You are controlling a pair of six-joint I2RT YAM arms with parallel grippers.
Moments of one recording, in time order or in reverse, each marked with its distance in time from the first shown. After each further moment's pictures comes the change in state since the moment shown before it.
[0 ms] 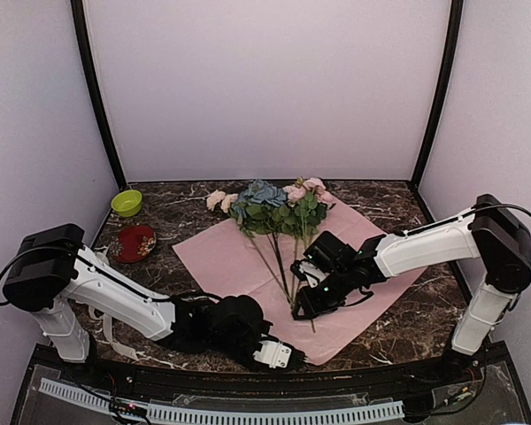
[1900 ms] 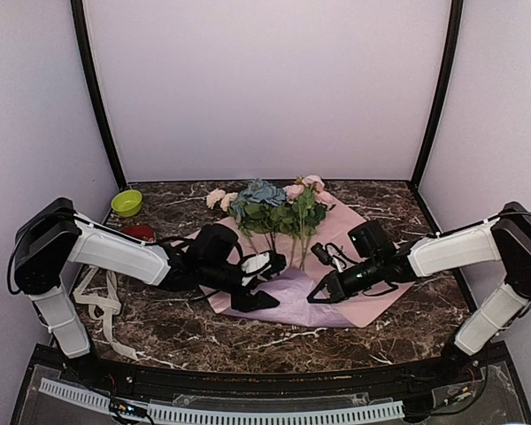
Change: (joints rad) left arm 0.421 0.011 0.115 -0.058 0.399 -0.404; right arm -0.245 -0.159 -0.248 0.344 -0.417 -0.146
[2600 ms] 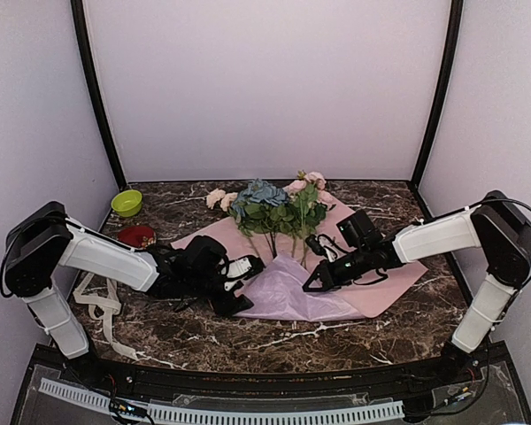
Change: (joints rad) left arm 0.021 -0.075 -0.129 -0.093 -0.303 -0.150; right arm -0.032 0.139 0.158 -0.080 0.087 -0.021
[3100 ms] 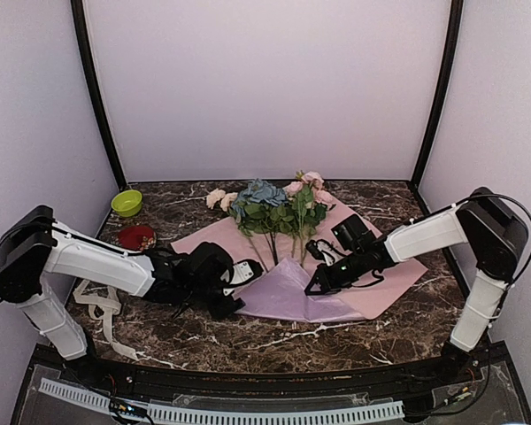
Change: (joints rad) left arm -0.095 -0.054 0.019 -0.163 -0.291 -0.020; right arm -0.002 0.078 0.029 -0.035 0.077 0.006
